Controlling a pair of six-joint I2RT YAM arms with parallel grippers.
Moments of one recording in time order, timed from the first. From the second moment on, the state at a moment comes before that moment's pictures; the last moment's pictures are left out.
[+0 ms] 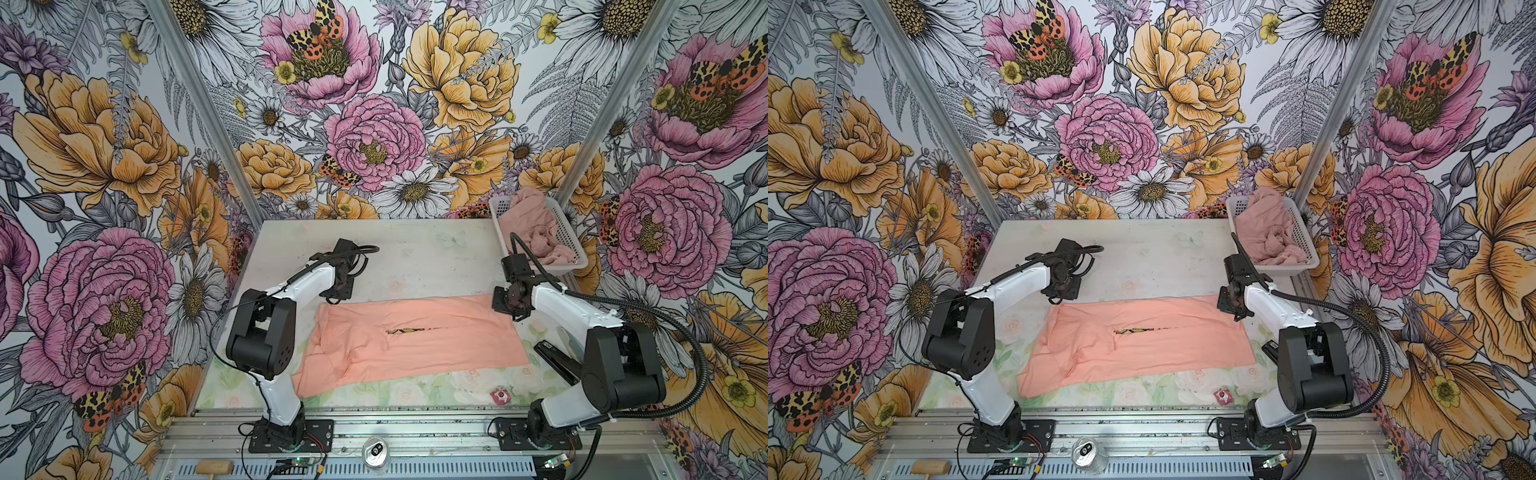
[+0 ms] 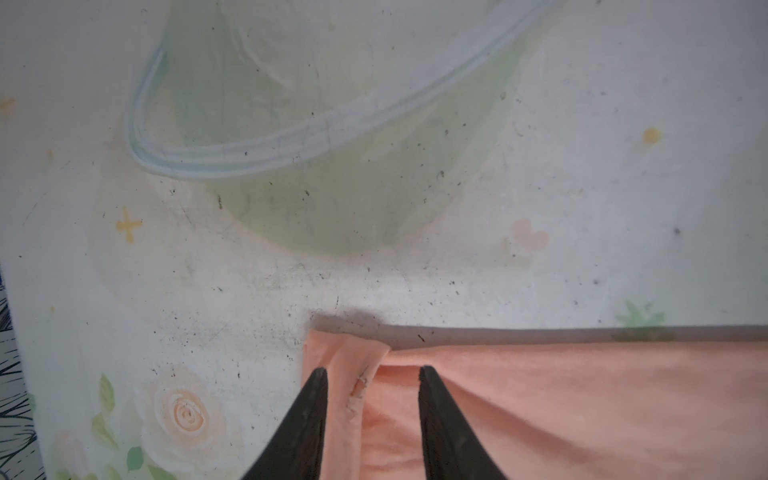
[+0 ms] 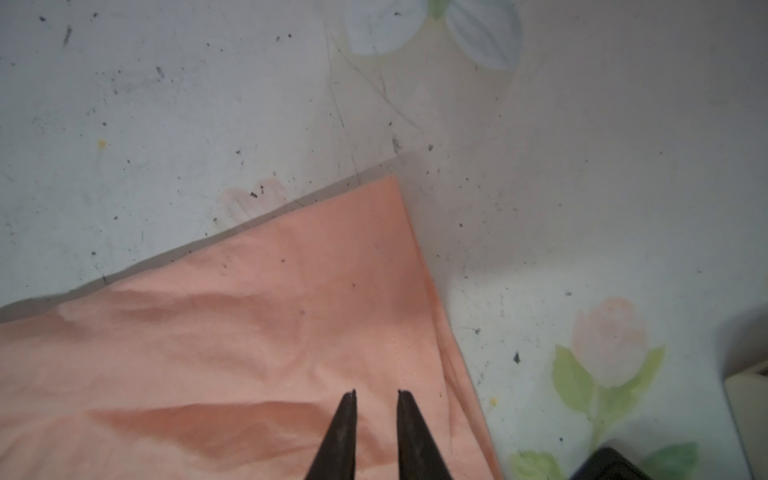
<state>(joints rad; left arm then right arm) -0.32 1.79 1.26 -0.77 -0.32 -0.18 0.12 1.51 0.97 -0.69 0.08 0.38</state>
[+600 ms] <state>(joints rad) -0.30 1.89 1.26 -0.82 -0.36 -0.18 0.12 1.51 0.96 -0.69 0.08 0.38</state>
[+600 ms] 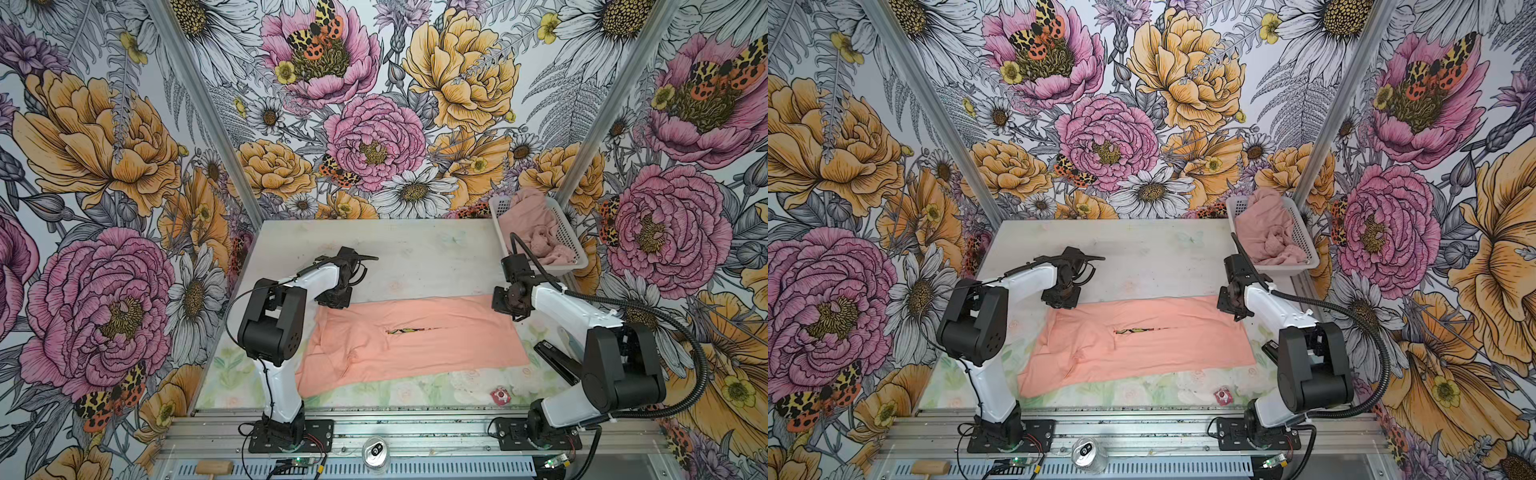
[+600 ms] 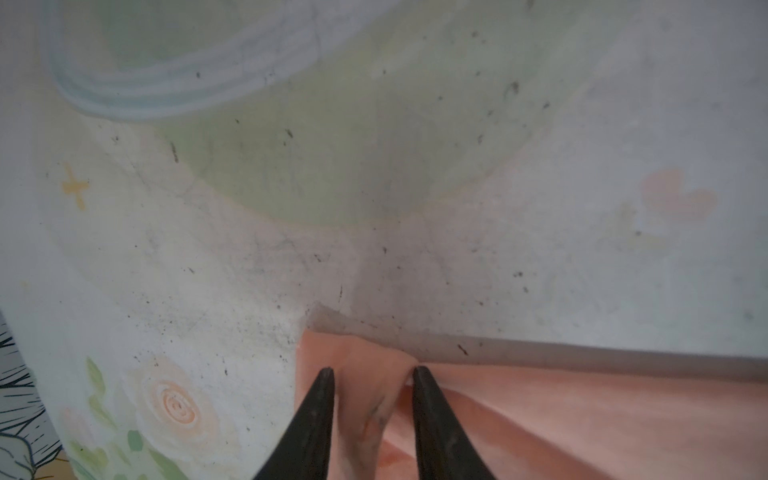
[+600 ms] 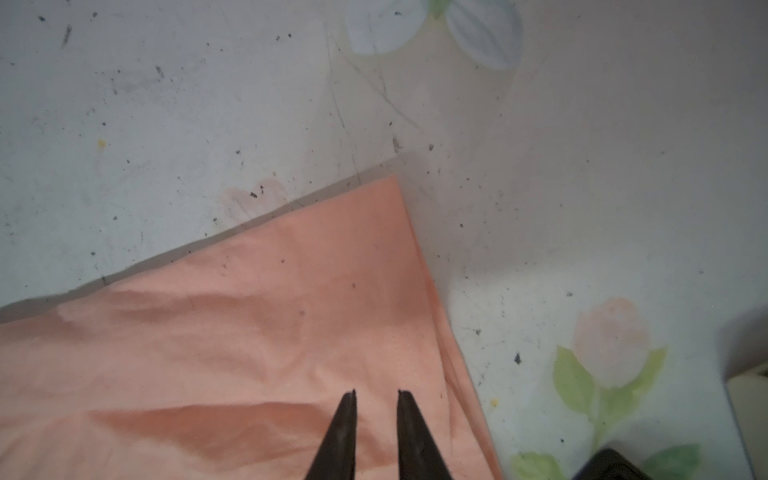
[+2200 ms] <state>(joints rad) 0.12 1.69 1.10 -0.72 0.03 -0.34 0.14 1.79 1.08 -0.62 0.17 0.34</state>
